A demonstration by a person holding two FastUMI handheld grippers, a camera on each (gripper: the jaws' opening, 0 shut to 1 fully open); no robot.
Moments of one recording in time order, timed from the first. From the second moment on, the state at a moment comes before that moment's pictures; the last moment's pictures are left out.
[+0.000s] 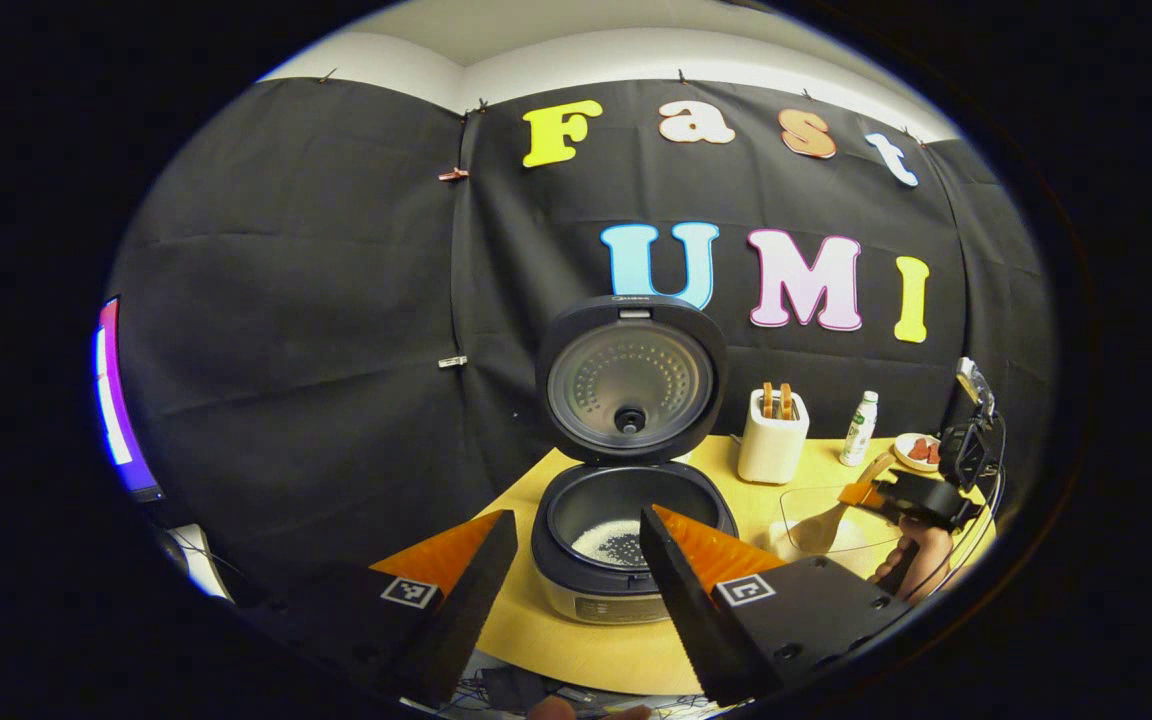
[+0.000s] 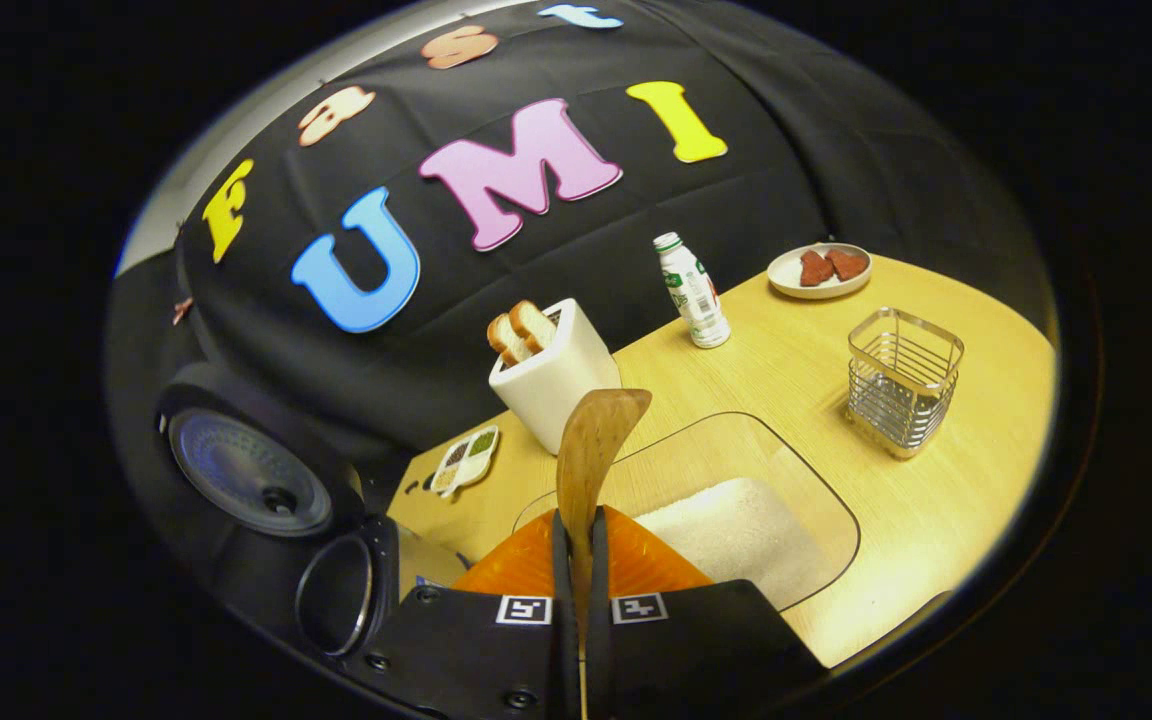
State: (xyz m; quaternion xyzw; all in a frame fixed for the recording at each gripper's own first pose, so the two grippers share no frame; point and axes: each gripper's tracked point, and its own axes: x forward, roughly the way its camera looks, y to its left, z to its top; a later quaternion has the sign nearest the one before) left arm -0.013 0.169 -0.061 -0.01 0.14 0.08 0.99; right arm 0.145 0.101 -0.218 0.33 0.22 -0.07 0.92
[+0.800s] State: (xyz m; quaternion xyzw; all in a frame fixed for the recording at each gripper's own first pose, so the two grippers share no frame) left arm -0.012 0.170 -0.036 0.01 0.13 0.09 0.99; right arm 0.158 0.071 -0.167 0.42 0.16 -0.09 0.89
